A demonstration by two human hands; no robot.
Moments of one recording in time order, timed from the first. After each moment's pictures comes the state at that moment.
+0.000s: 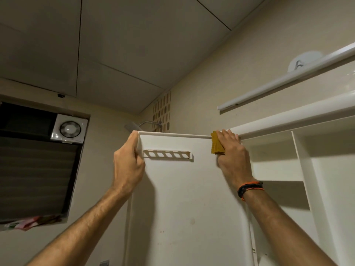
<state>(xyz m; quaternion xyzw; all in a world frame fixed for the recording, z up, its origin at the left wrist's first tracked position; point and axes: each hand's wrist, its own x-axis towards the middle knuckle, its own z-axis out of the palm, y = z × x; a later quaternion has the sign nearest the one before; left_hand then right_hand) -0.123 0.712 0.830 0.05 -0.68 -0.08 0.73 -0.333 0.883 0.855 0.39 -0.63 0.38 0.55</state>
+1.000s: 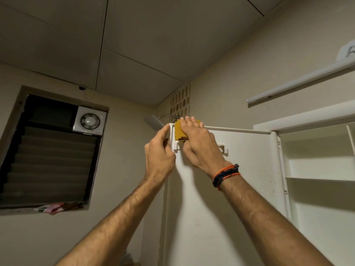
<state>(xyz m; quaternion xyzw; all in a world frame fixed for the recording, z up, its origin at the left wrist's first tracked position) -0.121 0.687 0.832 0.00 -0.64 -0.22 0.74 -0.190 0.785 0.869 0.54 -0.64 0.24 0.49</state>
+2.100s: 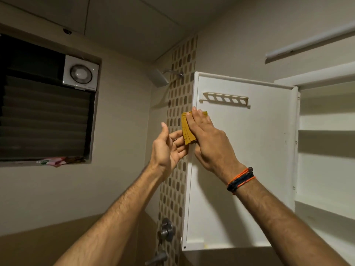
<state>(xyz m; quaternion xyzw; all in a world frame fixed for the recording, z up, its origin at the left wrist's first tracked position) -0.099 0.636 0.724 -0.15 -0.53 -0.77 0.33 -0.156 0.769 0.751 0.54 -0.69 0.17 0.45</state>
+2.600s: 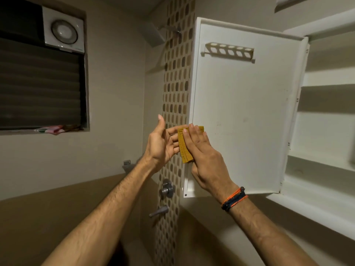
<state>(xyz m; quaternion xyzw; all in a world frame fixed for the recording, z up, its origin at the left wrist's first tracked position) -0.086 0.627 0.642 -0.08 -0.57 -0.78 0.25 -0.154 0.770 0.611 0.56 -0.70 0.24 0.38</state>
